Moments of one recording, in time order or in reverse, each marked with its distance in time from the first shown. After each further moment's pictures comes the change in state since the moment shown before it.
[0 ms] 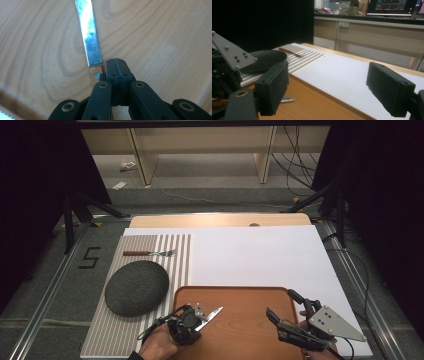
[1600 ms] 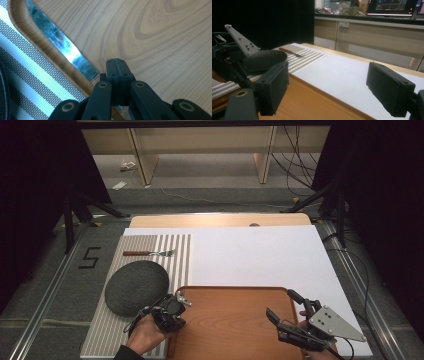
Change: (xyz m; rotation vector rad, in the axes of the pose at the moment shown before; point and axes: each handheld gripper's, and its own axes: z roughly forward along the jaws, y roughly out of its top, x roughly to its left) left arm 0.042 -0.016 -0.012 -0.003 0.080 -0.137; right arm 0.000 0.000 0.000 0.001 0.002 -0.002
